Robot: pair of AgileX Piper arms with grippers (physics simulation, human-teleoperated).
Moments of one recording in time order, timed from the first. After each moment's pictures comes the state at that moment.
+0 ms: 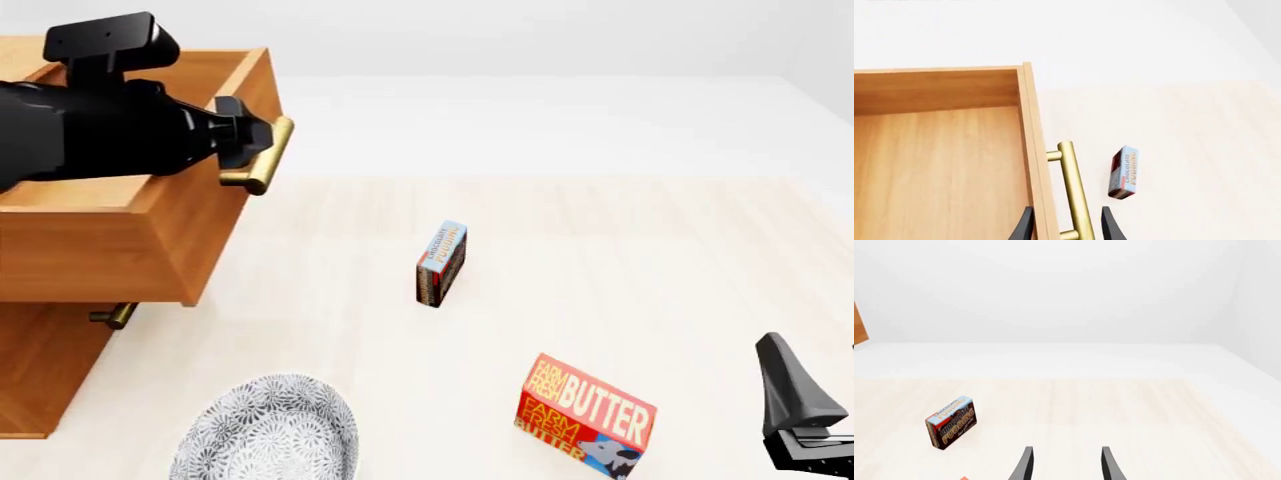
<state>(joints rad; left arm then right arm) -0.31 1.21 -1.08 0.46 -0.21 0.00 0.01 0.00 0.00 0.00</state>
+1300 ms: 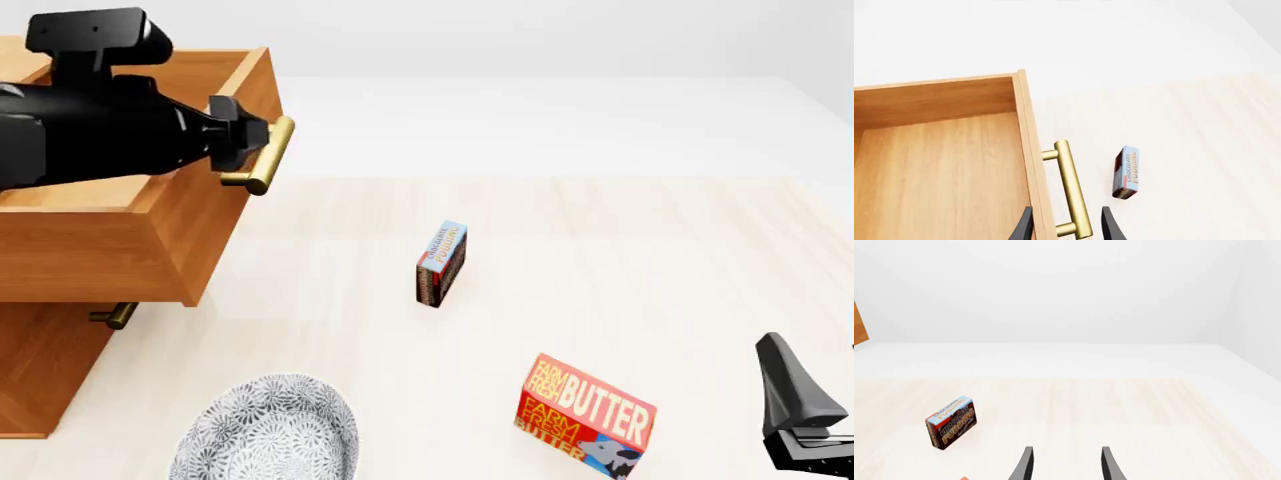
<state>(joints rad) -0.35 1.16 -1.06 0.45 -0.24 0.00 0.01 0.00 0.00 0.00</state>
